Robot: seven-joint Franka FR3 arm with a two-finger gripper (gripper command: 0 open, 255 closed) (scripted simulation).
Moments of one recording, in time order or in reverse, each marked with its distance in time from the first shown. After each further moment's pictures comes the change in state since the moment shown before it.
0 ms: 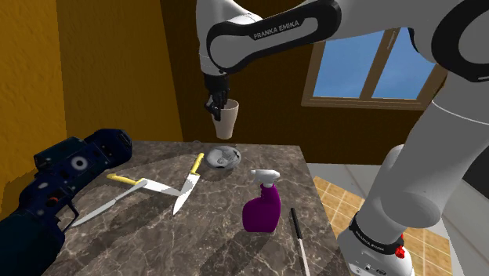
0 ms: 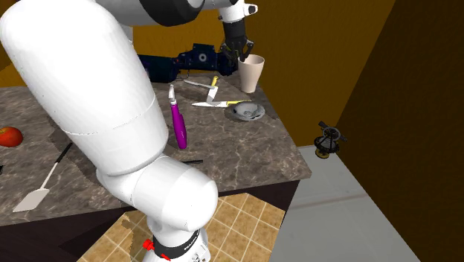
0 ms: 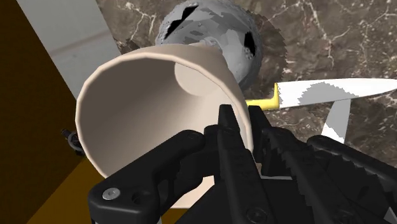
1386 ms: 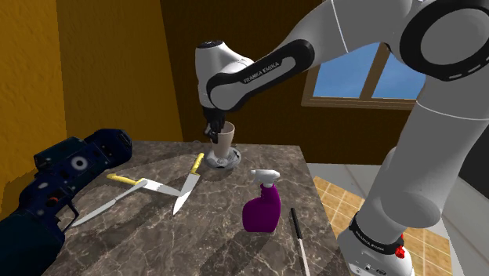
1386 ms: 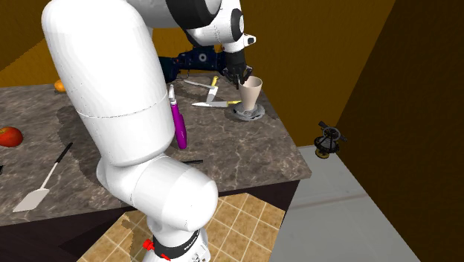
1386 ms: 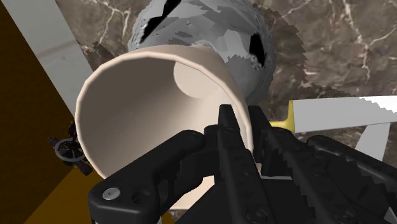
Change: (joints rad) arm 0.000 0.118 0.000 -0.125 -0.045 0.236 0.055
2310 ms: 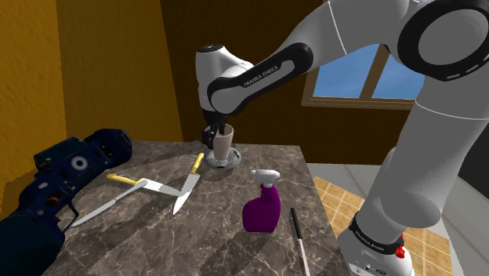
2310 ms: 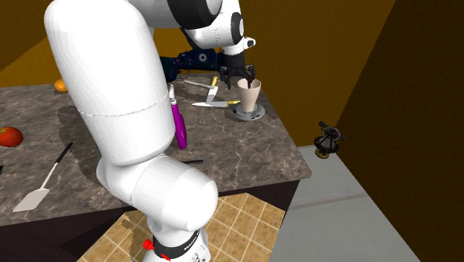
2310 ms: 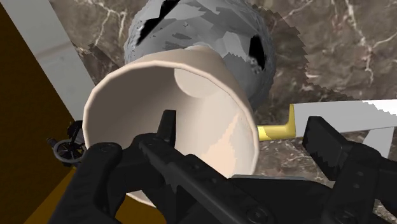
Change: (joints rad) arm 0.001 0.008 0.000 -0.015 -0.005 0.024 0.007
